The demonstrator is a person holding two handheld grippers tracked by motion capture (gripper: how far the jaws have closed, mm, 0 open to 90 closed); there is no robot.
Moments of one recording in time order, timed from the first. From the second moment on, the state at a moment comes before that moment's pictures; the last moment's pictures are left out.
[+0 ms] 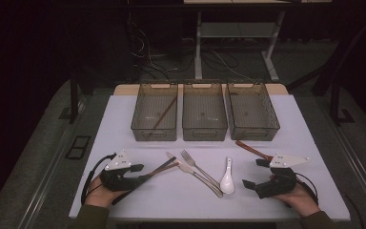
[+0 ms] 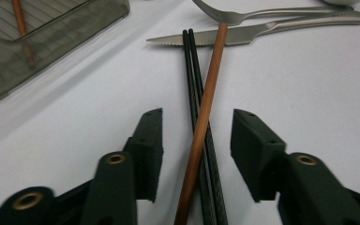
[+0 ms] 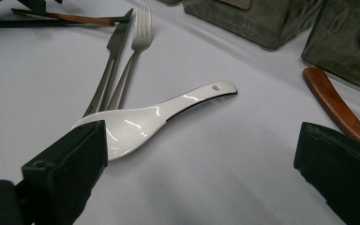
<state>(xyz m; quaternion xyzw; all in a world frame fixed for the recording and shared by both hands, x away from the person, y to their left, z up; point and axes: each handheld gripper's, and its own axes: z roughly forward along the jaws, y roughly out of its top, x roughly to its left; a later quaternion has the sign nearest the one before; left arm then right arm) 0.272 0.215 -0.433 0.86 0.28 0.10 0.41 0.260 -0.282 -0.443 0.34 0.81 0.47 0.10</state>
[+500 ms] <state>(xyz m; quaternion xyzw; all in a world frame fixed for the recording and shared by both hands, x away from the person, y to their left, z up) 0.272 0.224 -0.434 0.86 0.29 0.09 0.41 0.260 -0.282 -0.442 0.34 0.81 0.47 0.10</state>
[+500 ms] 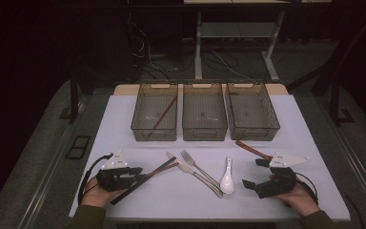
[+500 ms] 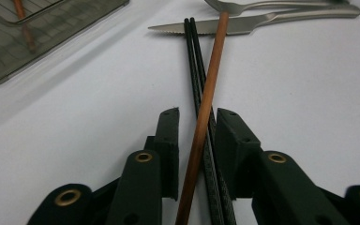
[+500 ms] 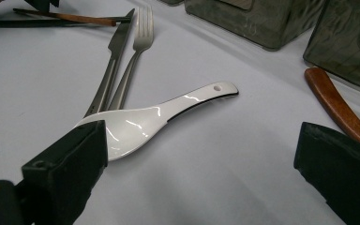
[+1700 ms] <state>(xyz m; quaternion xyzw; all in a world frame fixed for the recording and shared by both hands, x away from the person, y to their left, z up) 0.283 0.228 -0.447 0.87 0.30 0.08 0.38 0.259 -0.282 -0.441 0.33 0.81 0.47 0.10</state>
